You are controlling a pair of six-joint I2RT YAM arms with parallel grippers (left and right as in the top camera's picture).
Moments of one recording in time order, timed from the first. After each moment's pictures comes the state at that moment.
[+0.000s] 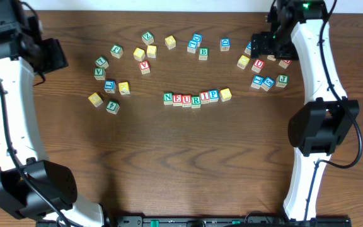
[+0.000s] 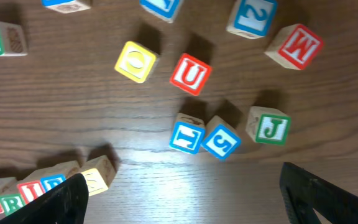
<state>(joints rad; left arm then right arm) 0.29 1.76 1.83 -1.15 0.00 -0.08 0.07 2.30 2.32 -1.38 -0.03 0.12</state>
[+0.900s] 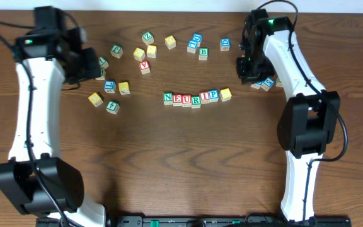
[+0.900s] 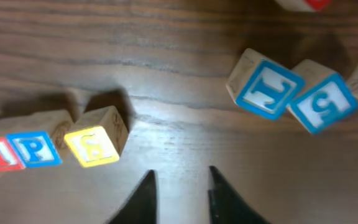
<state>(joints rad) 0.09 1.75 1.71 -1.15 0.16 -0.15 0.18 2.30 2.06 -1.33 -0.03 0.12</state>
